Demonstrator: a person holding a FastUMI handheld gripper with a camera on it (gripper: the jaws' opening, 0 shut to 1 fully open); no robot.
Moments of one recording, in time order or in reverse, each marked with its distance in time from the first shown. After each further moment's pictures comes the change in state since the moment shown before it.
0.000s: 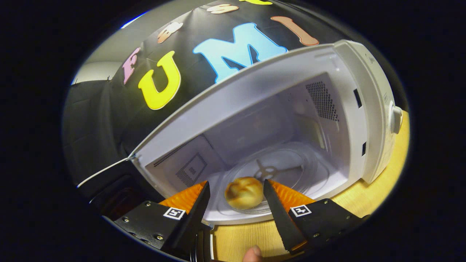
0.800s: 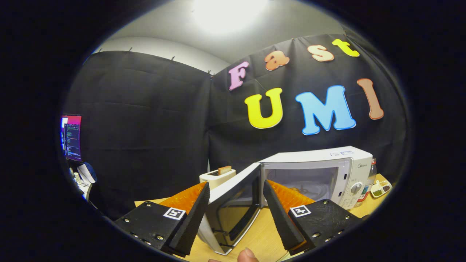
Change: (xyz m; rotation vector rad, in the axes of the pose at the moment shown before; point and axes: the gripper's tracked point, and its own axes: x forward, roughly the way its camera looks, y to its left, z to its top) arm -0.300 0.129 0.023 -0.473 -0.142 0.526
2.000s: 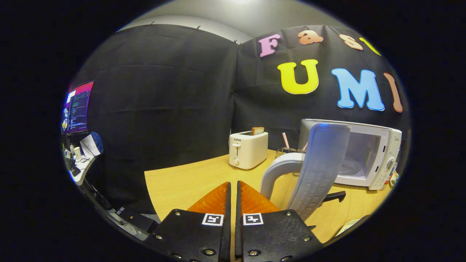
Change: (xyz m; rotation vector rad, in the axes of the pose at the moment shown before) arm 0.043 0.095 -0.136 -0.068 0.265 0.078
